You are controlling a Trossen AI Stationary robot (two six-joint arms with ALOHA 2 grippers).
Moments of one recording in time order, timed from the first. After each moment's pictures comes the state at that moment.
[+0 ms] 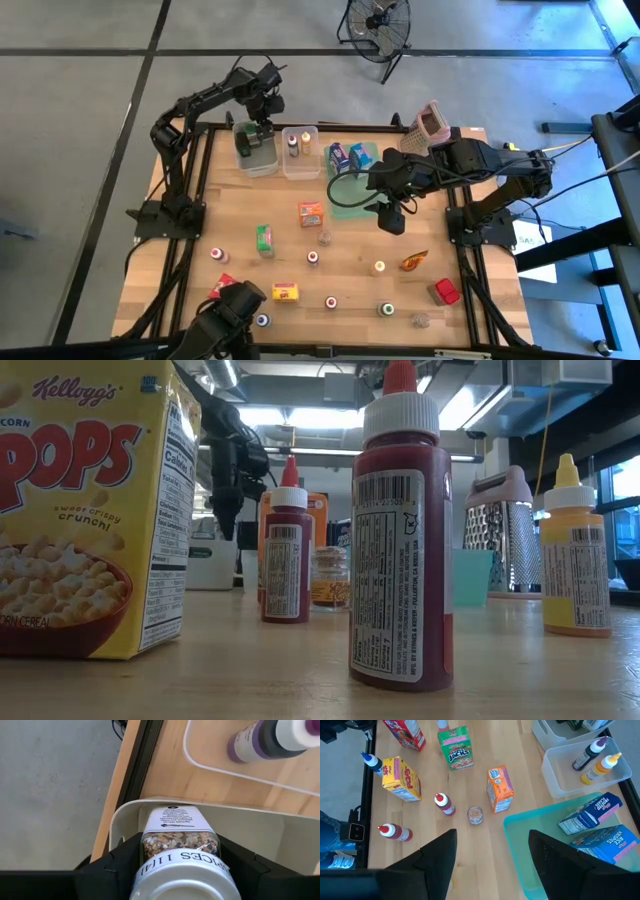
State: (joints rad) left arm 0.94 1.93 1.62 -1.10 0.03 0.58; right arm 0.19 1.53 1.89 -1.28 0.14 0.28
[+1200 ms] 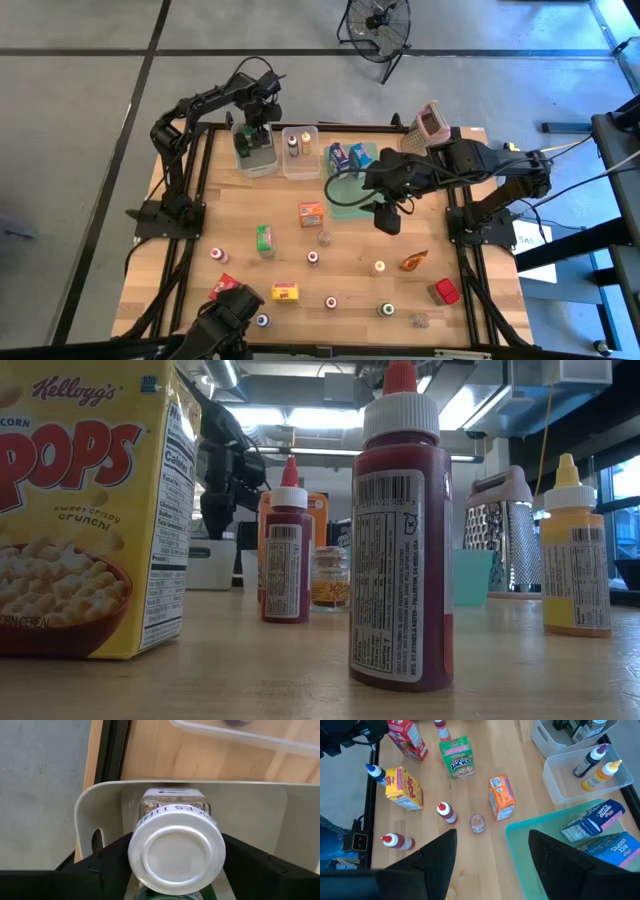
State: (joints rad) left arm 0.94 1.93 1.55 -1.11 0.00 0.64; right arm 0.19 1.54 1.89 -1.23 0.14 0.29
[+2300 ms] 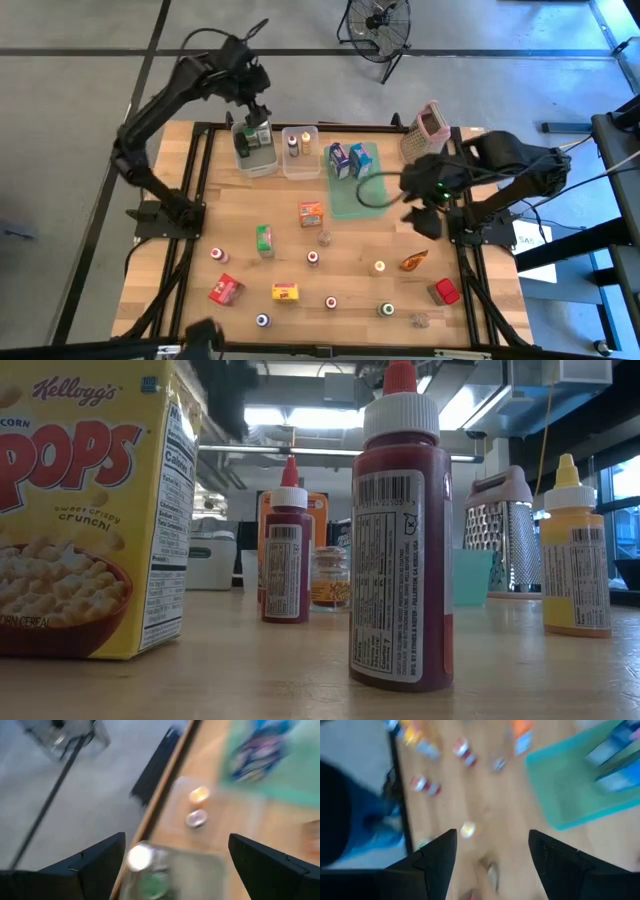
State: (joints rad) left arm 0.81 1.53 1.79 -1.18 0.09 0.38; right arm 0.23 1.44 1.92 -1.57 -0.04 0.48
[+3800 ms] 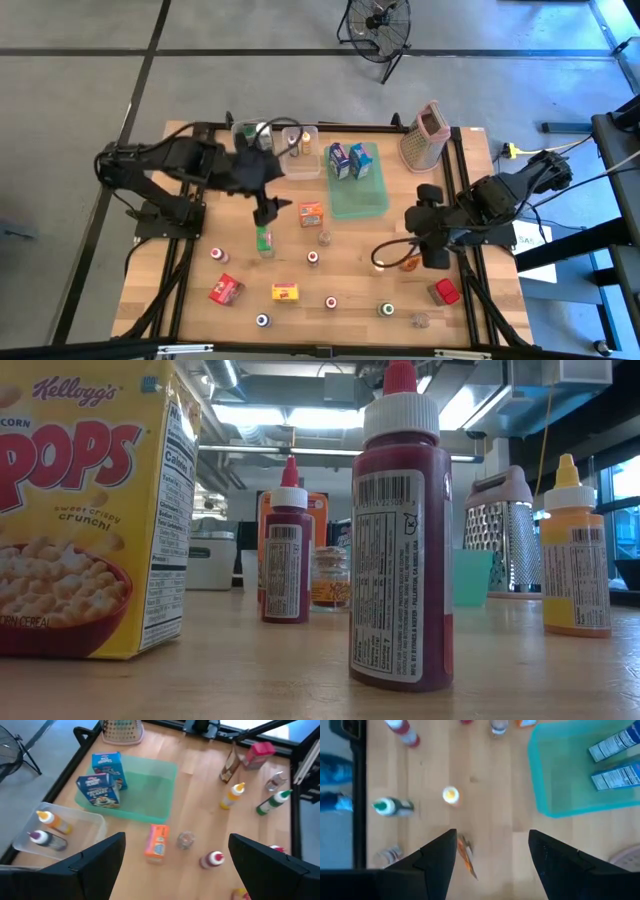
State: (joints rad) left arm -0.18 1.42 1.79 -1.18 -0.32 -0.42; right arm 0.54 1.35 1.58 -1.45 0.20 0.51
